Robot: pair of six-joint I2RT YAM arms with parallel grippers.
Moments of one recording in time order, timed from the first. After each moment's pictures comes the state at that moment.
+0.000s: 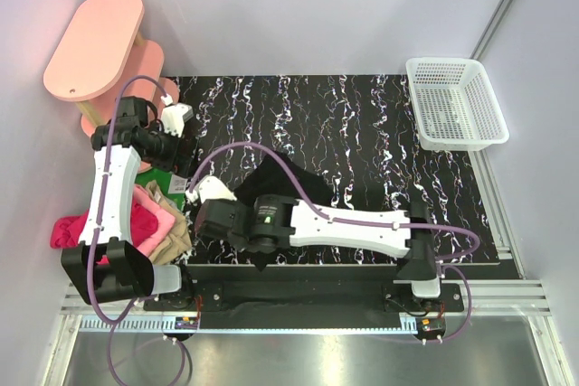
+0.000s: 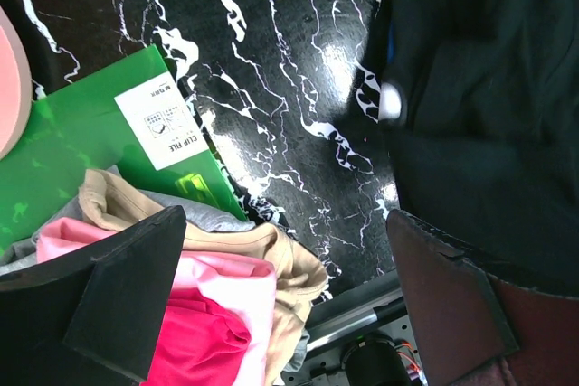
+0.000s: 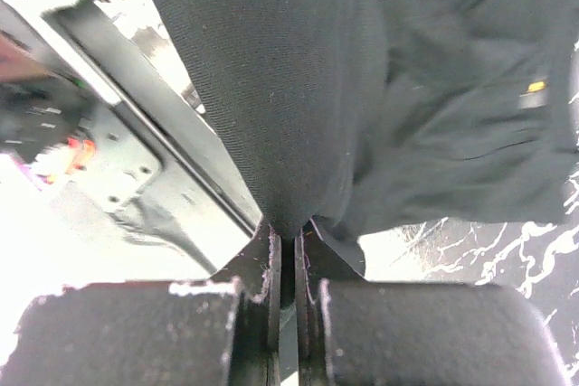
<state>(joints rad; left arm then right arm) 0.14 1.32 1.32 -1.11 0.39 0.44 1.45 1.94 1.95 -0.98 0.44 0.42</state>
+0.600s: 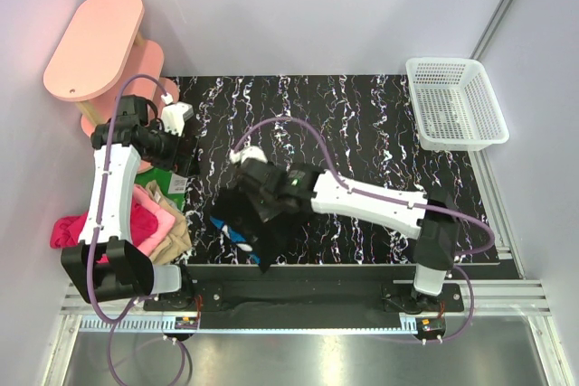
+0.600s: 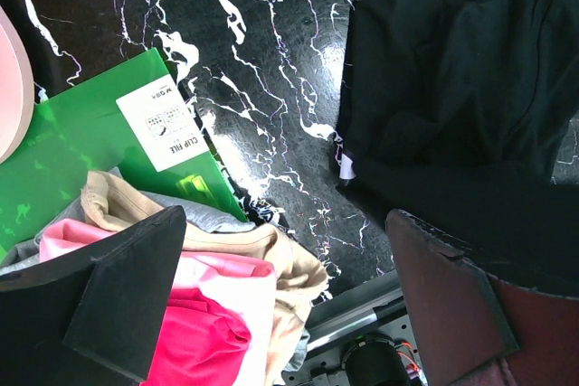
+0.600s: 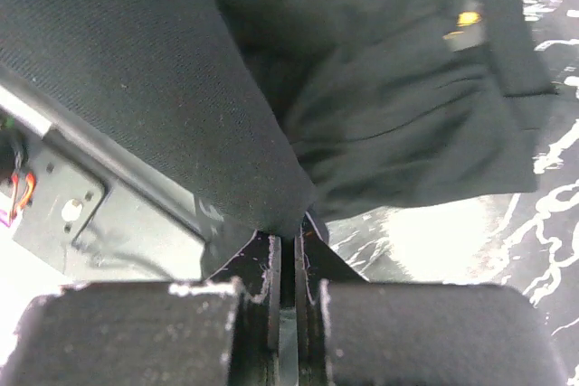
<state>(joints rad) 0.14 1.32 1.34 -1.11 0.39 0.44 1.25 1.82 1.69 -0.85 0.26 0.47</state>
